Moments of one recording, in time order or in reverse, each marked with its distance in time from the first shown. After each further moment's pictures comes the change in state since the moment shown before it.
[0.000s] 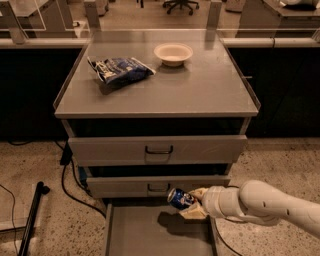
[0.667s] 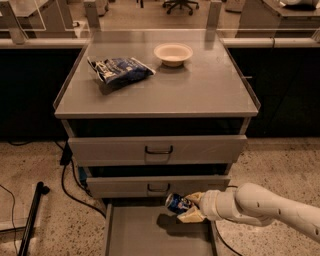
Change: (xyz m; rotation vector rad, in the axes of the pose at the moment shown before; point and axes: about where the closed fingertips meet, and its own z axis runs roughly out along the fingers) arm 0.026 0.005 0.034 -0.066 -0.026 -0.019
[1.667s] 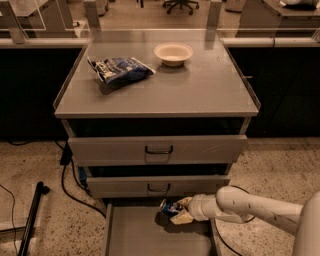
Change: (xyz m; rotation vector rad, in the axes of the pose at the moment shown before) arm 0.067 -0.021 0.100 -0.048 0.037 0.027
